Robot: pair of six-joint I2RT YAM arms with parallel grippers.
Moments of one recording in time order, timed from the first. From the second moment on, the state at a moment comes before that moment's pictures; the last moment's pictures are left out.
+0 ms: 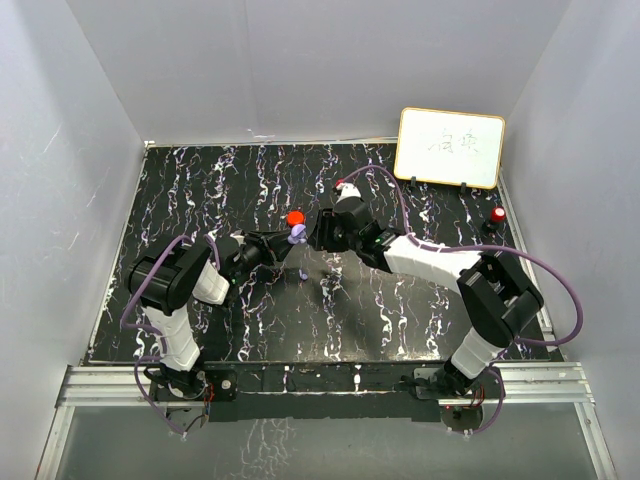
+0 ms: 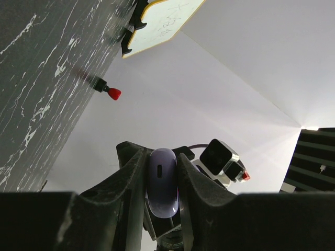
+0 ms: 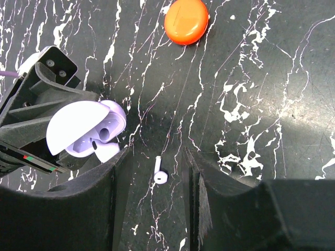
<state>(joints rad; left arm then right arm) -0.35 1.86 0.40 1.29 0.42 -2.06 0.71 1.64 1.01 0.05 0.02 0.60</state>
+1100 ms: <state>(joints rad) -0.35 1.87 0.40 1.29 0.42 -2.06 0.74 1.67 1.03 0.05 0.01 0.59</state>
